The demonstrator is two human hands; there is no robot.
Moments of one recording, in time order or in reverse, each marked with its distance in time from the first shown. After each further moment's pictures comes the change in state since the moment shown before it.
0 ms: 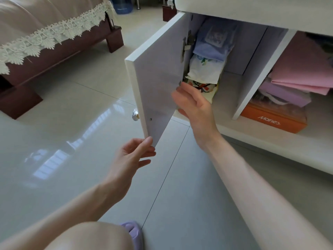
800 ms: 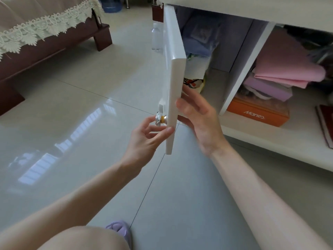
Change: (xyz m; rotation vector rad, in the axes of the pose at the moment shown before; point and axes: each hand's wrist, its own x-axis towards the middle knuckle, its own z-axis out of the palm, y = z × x) left_hand 0.022 -0.001 0.063 0.169 -0.149 0.210; right_hand -0.034 0.001 -0.043 0.082 -0.089 -0.111
